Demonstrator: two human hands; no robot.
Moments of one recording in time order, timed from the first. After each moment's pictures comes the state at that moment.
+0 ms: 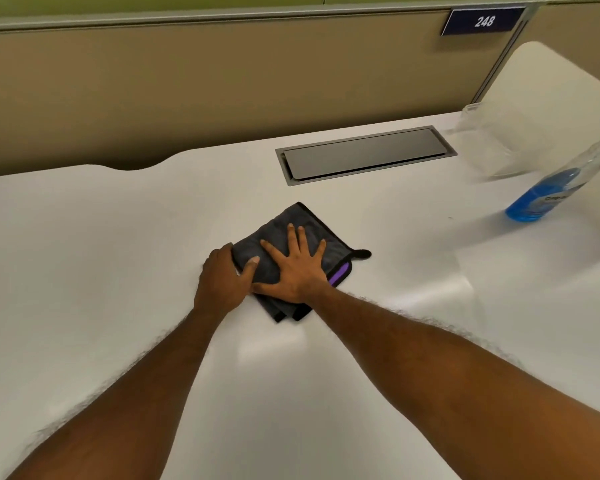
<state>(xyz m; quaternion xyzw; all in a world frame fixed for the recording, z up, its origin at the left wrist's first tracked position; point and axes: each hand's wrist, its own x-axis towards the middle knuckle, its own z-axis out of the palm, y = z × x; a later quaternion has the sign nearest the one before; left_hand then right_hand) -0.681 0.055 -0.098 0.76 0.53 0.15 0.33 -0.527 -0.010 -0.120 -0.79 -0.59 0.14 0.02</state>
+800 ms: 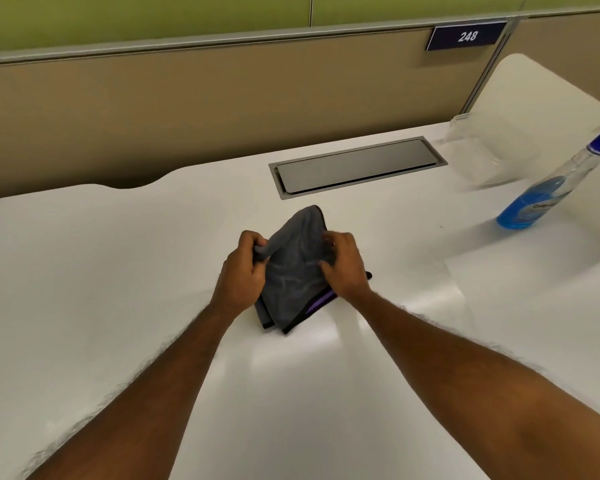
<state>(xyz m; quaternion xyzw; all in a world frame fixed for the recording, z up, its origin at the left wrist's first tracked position) -0.639 0.043 -0.052 0.80 0.38 0.25 0.39 -0.448 -0.052 -0.096 -0.81 -0.40 0.19 0.39</state>
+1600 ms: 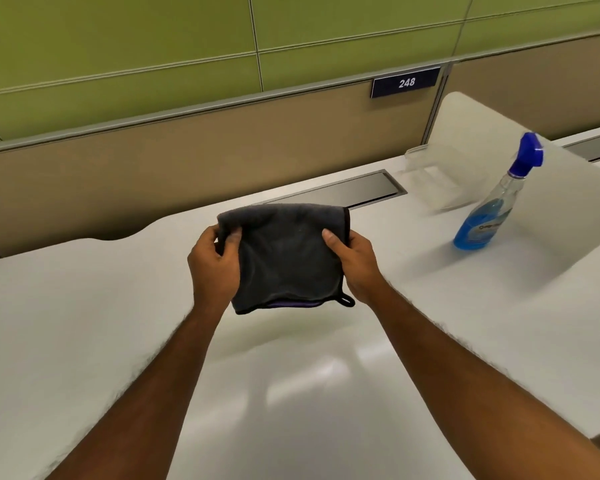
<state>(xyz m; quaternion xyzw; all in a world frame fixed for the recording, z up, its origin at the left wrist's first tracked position) -0.562 0.000 0.052 0.68 0.44 0.46 0.36 -0.376 -0.113 0.025 -0.61 -0.28 0.34 0.66</state>
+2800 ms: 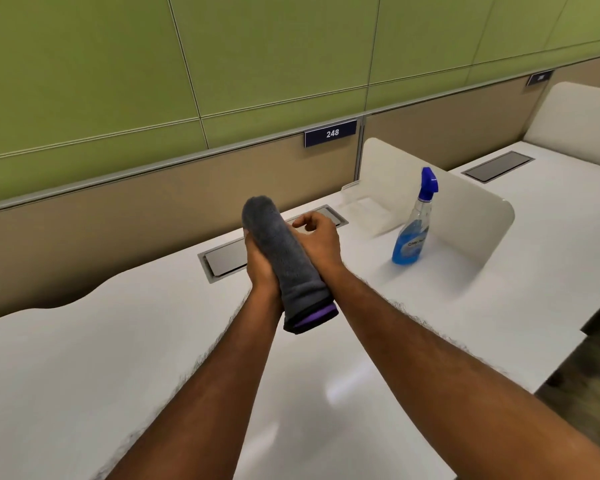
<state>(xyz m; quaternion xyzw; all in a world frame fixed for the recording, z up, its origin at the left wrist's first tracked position) -0.445 -0.070 0.124 0.34 0.33 0.33 0.82 -0.368 -0.115 0.122 -0.74 -0.25 0.13 0.62</state>
